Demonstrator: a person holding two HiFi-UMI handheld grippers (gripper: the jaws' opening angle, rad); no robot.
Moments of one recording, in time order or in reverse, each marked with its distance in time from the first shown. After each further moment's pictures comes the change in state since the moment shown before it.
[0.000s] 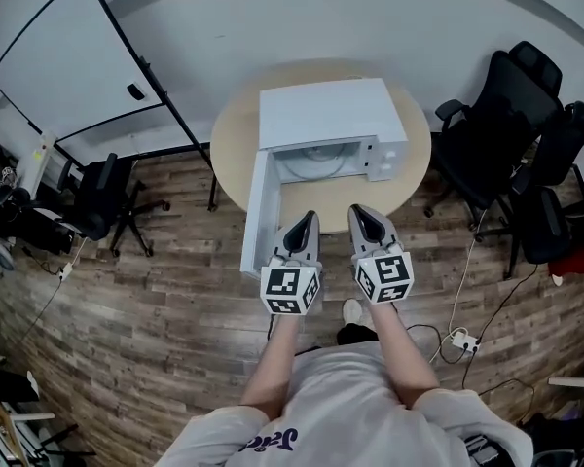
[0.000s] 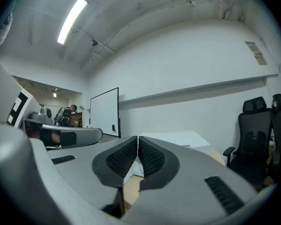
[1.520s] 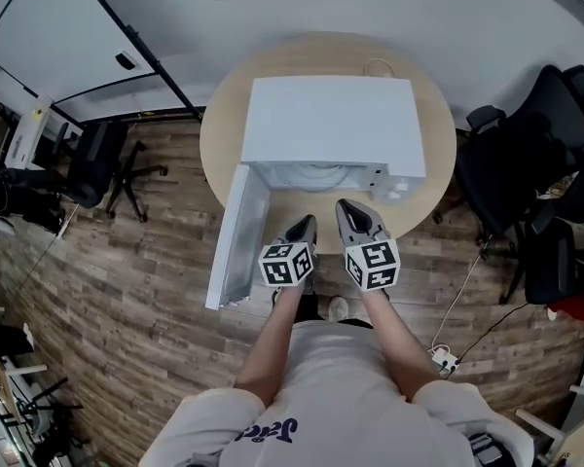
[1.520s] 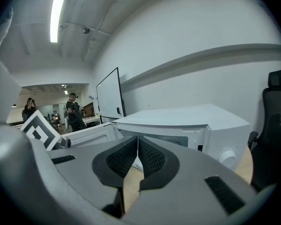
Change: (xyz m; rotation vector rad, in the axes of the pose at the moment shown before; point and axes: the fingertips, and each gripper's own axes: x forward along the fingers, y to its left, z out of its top) left arm 0.154 0.075 -0.189 -0.409 0.398 0.177; right arm 0.150 -0.089 -0.094 0.064 0.233 0.193
